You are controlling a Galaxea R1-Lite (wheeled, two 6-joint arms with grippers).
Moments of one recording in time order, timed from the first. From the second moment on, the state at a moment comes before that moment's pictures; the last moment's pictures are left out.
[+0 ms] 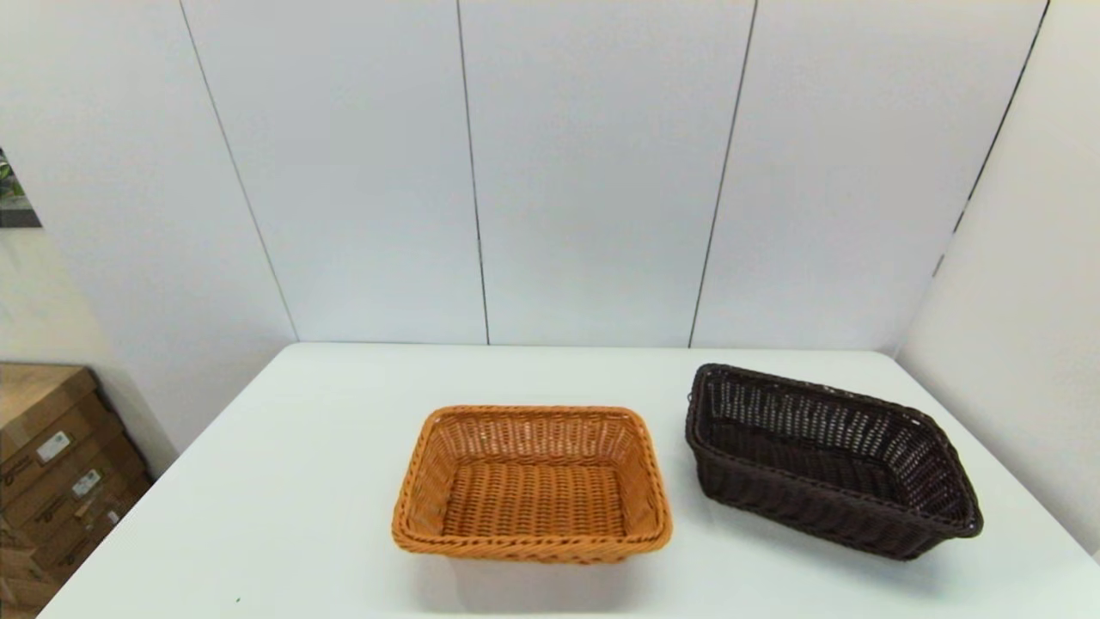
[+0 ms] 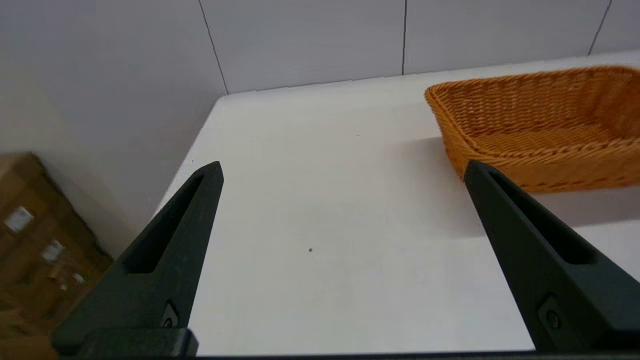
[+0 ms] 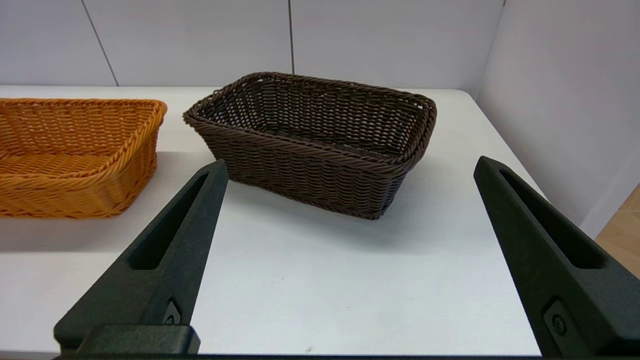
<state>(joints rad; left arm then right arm) -0.01 0.00 0.00 0.01 -0.04 0.06 -0.01 0.00 0.00 0.00 0.00 0.01</state>
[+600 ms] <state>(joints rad) -0.01 0.00 0.00 0.01 0.00 0.02 -0.01 0.00 0.00 0.00 0.00 0.01</state>
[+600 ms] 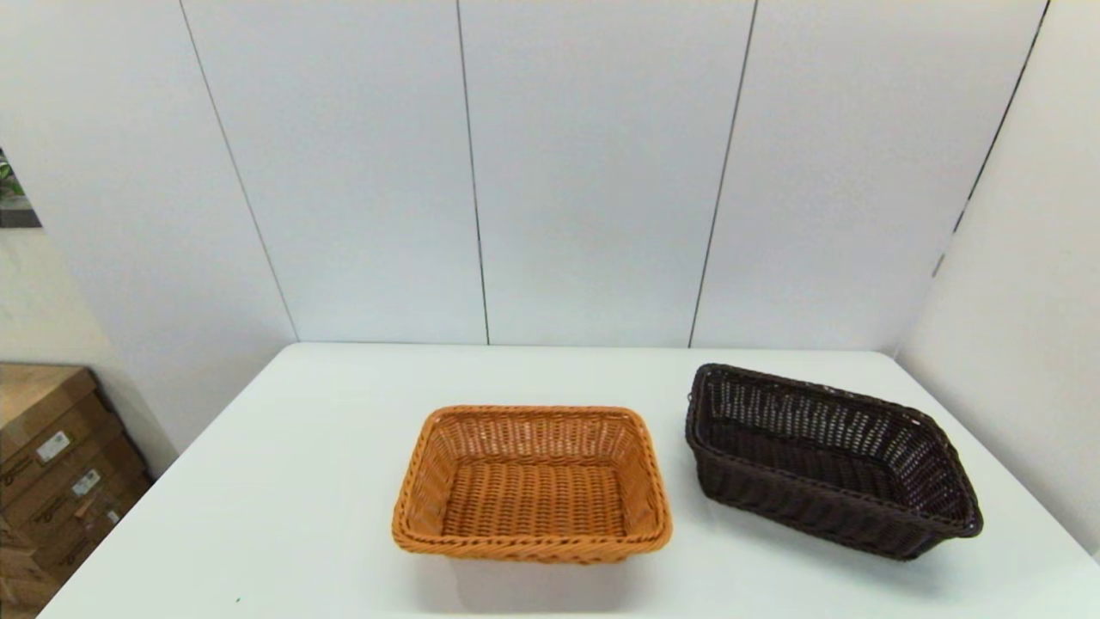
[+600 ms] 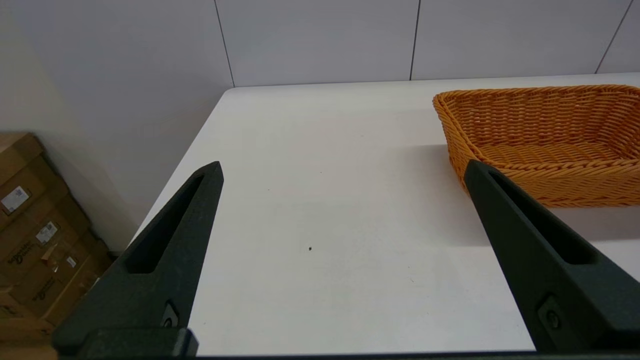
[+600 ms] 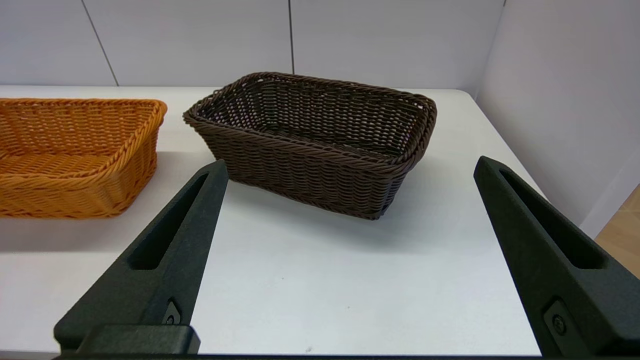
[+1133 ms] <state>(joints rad) -0.01 0.00 0.00 0.01 0.00 0.02 -0.01 0.00 0.00 0.00 0.00 0.01</state>
